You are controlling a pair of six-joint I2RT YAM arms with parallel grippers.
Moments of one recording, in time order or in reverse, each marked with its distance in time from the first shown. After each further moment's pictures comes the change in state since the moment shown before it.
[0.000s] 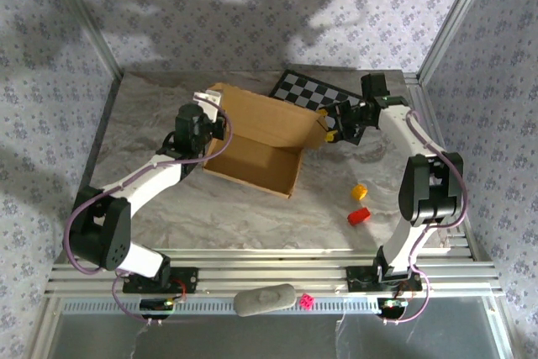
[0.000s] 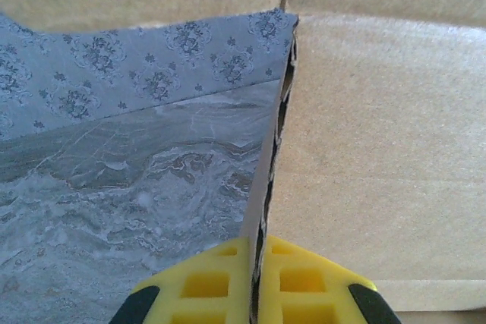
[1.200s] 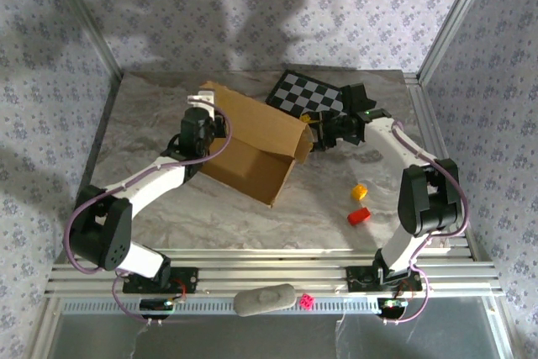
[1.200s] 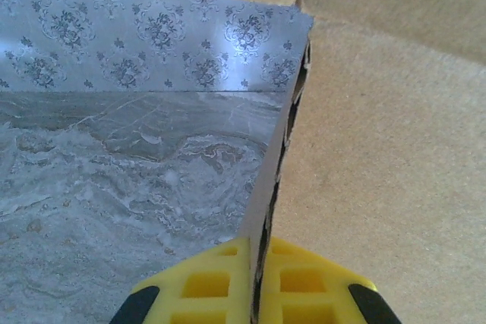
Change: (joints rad) left arm -0.045 0.003 -0.014 0.013 -0.207 -0.193; right arm 0.135 -0.073 -0.135 0.171 -0.008 0.424
